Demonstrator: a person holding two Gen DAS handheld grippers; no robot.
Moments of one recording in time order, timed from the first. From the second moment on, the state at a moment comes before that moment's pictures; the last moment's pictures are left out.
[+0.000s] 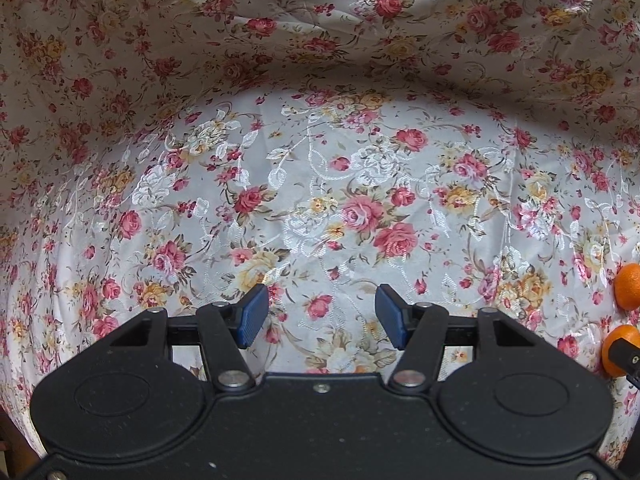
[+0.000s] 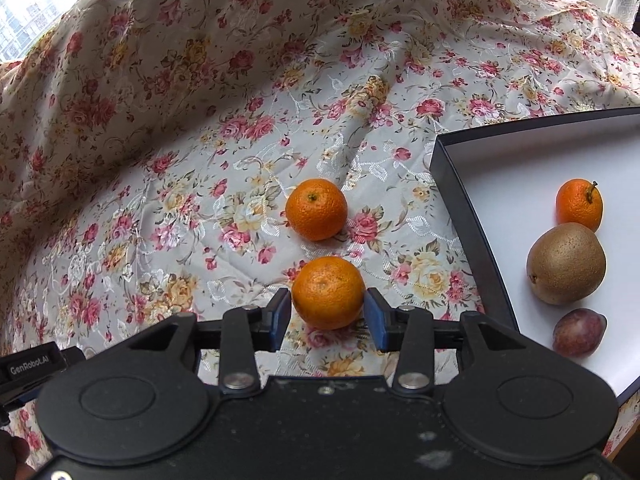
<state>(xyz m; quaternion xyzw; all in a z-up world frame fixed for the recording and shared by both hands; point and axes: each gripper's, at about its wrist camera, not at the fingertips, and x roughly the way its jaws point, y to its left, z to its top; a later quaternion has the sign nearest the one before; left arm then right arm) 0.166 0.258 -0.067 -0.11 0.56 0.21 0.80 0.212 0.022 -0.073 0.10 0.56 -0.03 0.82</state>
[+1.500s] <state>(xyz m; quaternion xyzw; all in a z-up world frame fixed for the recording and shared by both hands) 0.034 0.214 -0.058 -0.10 0.61 0.14 0.77 0.128 0.021 -0.077 0.01 0.61 0.05 0.79</state>
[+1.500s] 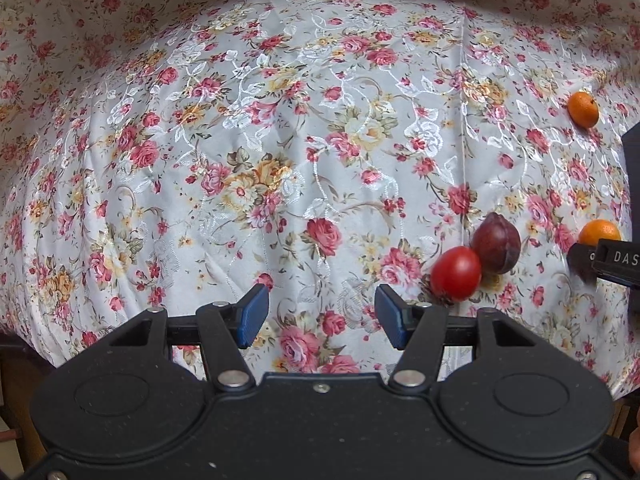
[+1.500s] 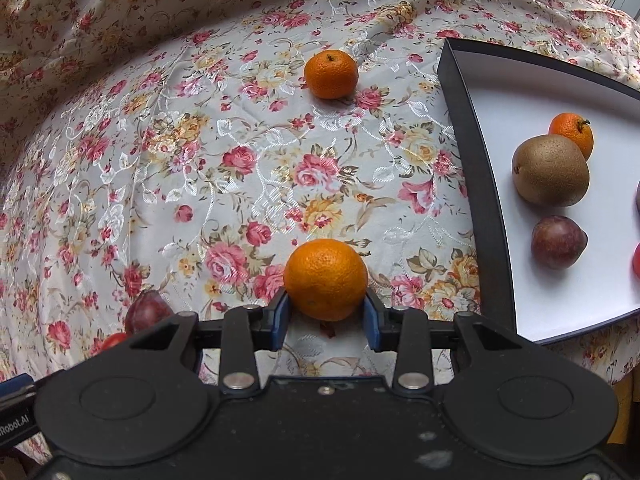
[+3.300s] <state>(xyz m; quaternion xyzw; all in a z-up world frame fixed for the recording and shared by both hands) 0.056 0.206 -0.078 -0.19 0.58 0.13 0.78 0.148 -0.039 -0.082 0.24 0.61 0.02 0.76</state>
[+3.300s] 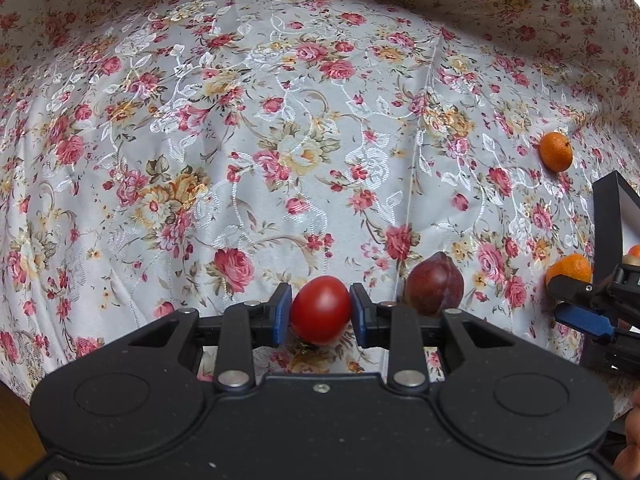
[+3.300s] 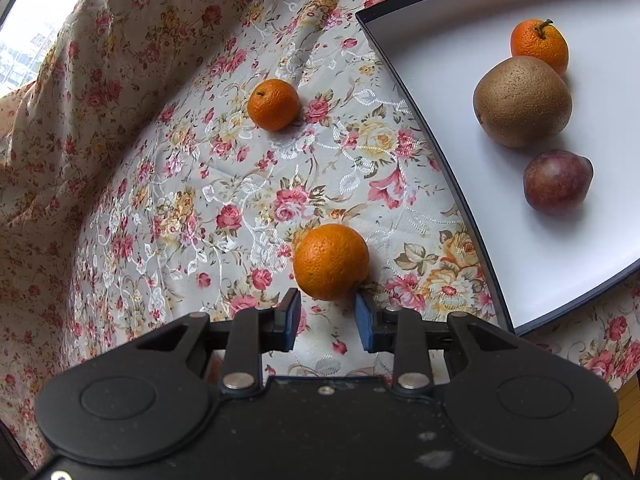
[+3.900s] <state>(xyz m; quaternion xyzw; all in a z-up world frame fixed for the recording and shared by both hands) 0.050 0.221 -0.071 -0.20 0.56 0.13 0.79 0.182 -0.012 -0.089 0.20 0.57 -0.04 0.79</state>
